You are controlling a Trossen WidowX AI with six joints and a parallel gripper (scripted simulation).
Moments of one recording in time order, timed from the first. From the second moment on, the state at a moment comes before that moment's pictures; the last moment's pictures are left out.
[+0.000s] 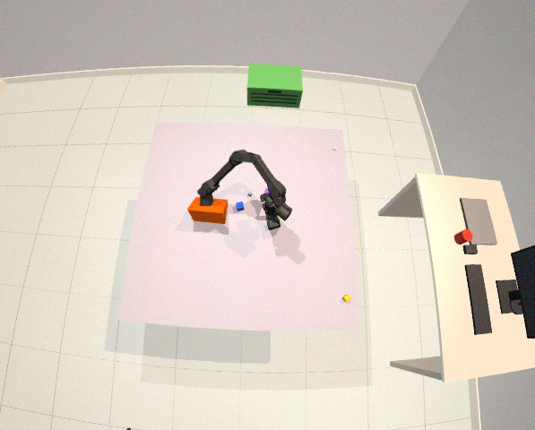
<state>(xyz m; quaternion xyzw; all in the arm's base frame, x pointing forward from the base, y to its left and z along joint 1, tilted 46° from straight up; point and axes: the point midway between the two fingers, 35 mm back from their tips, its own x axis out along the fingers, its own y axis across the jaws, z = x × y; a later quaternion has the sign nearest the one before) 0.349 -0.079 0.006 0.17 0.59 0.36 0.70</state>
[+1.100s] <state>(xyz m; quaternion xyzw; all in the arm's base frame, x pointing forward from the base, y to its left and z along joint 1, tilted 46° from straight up) 0.391 -0.067 0.002 0.16 0.59 0.36 0.70</state>
